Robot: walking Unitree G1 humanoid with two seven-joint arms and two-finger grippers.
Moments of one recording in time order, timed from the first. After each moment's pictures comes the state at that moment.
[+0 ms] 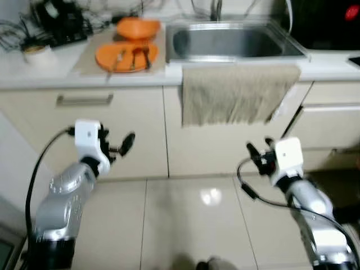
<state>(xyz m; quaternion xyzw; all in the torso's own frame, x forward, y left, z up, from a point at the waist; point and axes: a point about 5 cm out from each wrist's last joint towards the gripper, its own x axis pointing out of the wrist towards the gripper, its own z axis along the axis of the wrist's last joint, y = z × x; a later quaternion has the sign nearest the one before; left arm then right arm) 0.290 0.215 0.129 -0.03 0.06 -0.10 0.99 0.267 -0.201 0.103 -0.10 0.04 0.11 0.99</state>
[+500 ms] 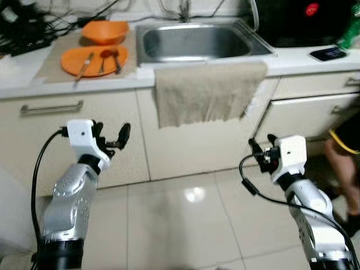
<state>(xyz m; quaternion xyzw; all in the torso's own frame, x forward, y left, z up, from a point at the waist) 0.295 0.219 0.126 -0.07 0.00 -0.05 1.00 0.272 -0.189 0.107 -0.06 -0.01 0.10 0.99</state>
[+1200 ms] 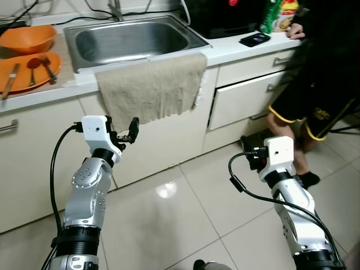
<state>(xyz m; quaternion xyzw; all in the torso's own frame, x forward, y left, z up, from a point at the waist) 0.314 0.189 0.124 -0.05 -0.02 -0.06 1.00 0.286 -0.177 0.101 -0.07 -0.03 0.09 0.99</state>
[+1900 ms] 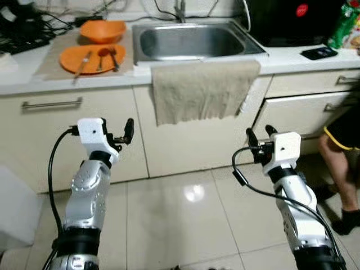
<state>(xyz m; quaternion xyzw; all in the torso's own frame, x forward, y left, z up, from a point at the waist) 0.314 0.190 0.114 -0.05 -0.01 -0.04 1.00 0.293 -0.186 0.106 -0.06 -0.06 0.06 0.99</state>
